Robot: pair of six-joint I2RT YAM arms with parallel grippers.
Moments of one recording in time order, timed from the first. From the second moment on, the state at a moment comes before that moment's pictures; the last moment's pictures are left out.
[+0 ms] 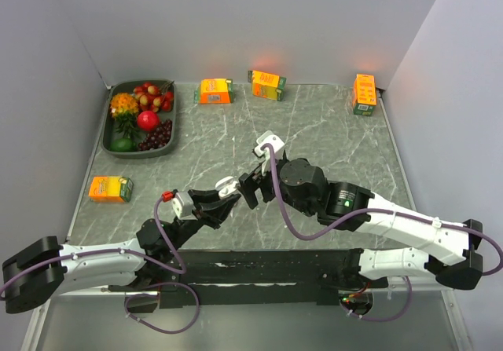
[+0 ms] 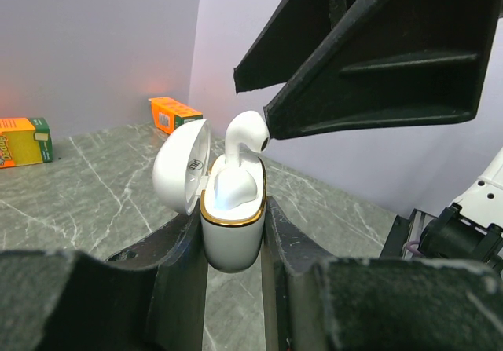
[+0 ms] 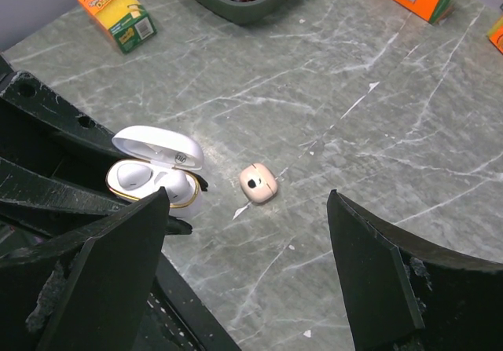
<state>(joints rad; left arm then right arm) -1.12 0.88 0.11 1.24 -0.18 -0.12 1.19 1.08 1.15 -0.41 0.38 0.15</state>
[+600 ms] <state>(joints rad) -1.12 0.87 0.11 1.23 -0.18 -0.12 1.19 1.14 1.17 -0.41 0.35 0.15</state>
